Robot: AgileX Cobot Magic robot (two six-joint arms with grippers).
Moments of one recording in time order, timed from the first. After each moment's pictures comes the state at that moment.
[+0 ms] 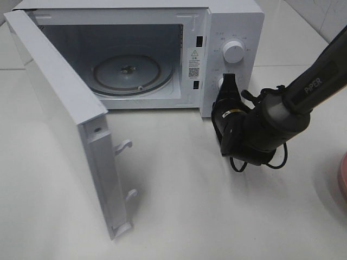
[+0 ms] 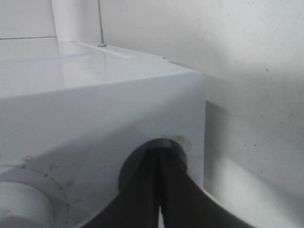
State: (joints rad) left arm -0.03 0.00 -0.52 -0.22 1.07 0.13; right arm 0.55 2.22 -0.96 0.80 -0.91 1.21
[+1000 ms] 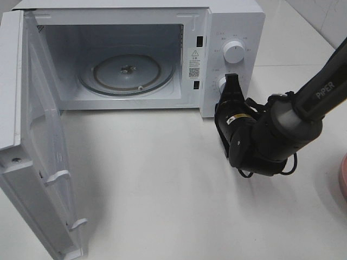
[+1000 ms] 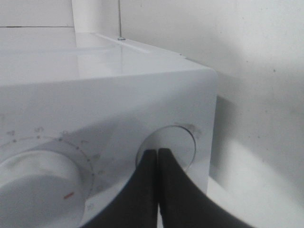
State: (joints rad) left arm -0.03 0.00 -0.52 -0.22 1.07 0.13; right arm 0.58 2.17 -0.85 0.73 -1.00 1.25
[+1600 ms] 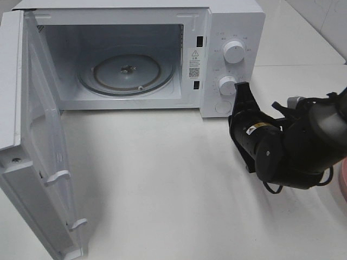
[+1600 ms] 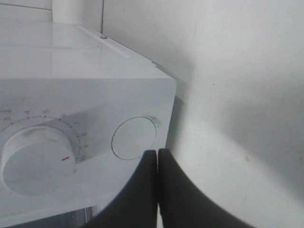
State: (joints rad) left arm -0.03 0.00 -0.52 -0.22 1.07 0.13; right arm 0.58 2.01 -0.65 0.71 -0.94 1.14
